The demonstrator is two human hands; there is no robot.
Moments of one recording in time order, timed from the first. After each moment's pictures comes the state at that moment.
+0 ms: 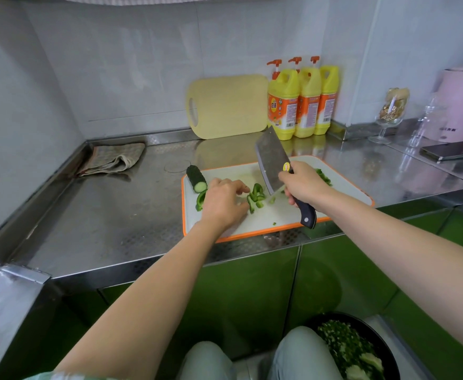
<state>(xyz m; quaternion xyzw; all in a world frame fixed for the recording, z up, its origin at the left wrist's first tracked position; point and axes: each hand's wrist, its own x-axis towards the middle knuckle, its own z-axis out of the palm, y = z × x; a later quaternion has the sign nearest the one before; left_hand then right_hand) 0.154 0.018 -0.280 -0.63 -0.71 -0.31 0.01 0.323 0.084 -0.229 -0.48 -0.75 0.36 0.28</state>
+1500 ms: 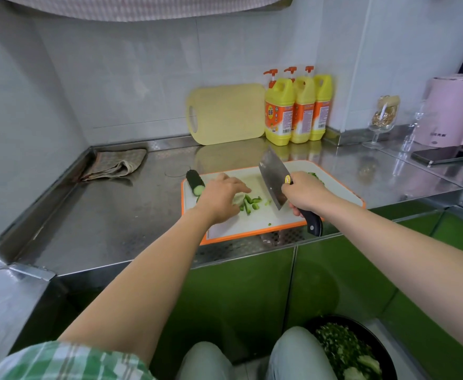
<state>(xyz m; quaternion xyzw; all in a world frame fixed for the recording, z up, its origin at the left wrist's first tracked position) 0.145 0.019 -0.253 -0.73 -0.68 -0.11 0.05 0.342 0.060 -0.220 -0.53 -0.77 0.29 0.19</state>
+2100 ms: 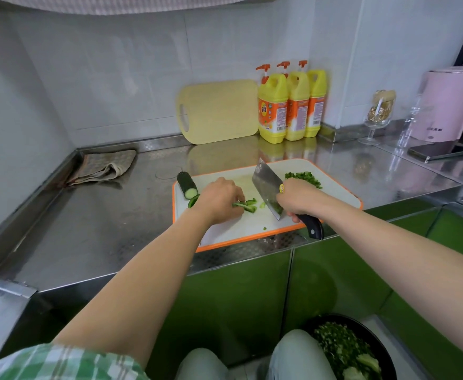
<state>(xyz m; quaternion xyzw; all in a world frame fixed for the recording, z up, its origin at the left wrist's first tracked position) 0.150 0.040 -0.254 -0.73 -0.68 -0.07 0.03 0.334 0.076 -0.223 -0.56 -0.78 0.27 0.07</state>
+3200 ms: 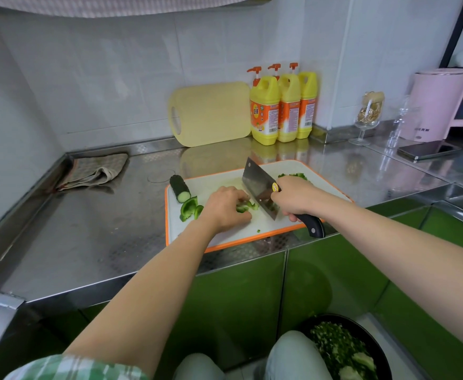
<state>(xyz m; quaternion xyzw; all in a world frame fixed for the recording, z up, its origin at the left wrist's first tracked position) 0.170 0.050 -0.276 -0.70 -0.68 -0.21 -0.04 0.345 0.069 -0.211 -0.52 -0.82 0.22 0.07</state>
